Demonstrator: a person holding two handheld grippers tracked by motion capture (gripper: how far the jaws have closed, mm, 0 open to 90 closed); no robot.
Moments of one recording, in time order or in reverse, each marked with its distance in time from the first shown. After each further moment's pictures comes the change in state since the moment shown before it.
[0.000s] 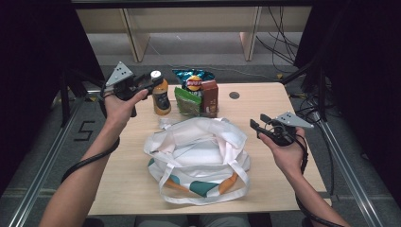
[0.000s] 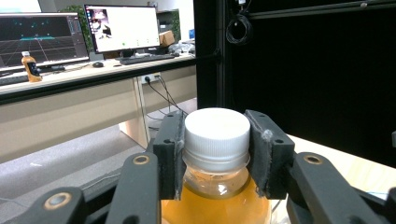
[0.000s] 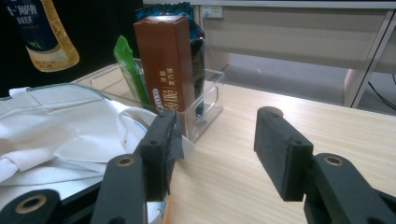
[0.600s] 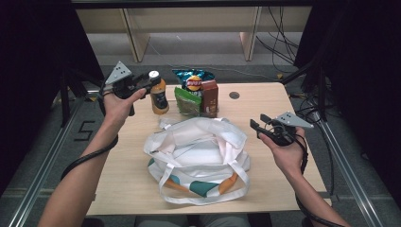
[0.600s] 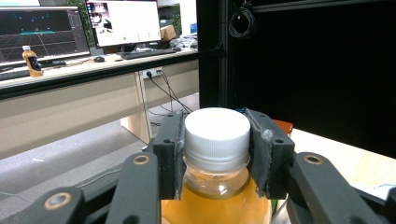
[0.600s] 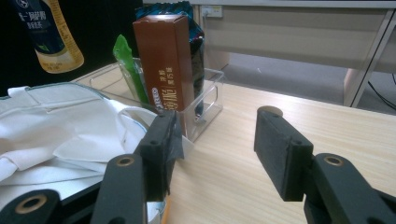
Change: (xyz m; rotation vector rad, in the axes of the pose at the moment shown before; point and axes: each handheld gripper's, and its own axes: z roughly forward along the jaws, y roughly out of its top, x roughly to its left) left arm 0.016 -0.007 0.004 0.018 0.001 0.002; right arm 0.000 -0.001 0.001 -0.006 0.003 0.010
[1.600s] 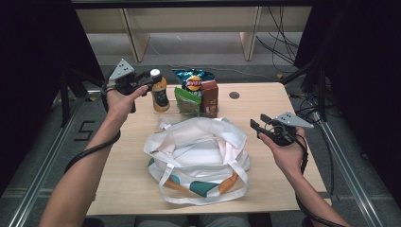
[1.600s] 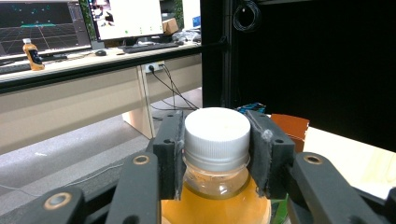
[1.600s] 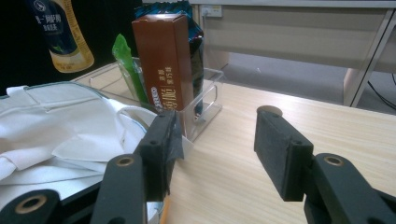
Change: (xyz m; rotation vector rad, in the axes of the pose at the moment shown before) left arm 0.012 -0.003 0.014 0.024 0.009 -0.003; right arm -0.001 0.000 -0.001 0.011 -0.008 -0.001
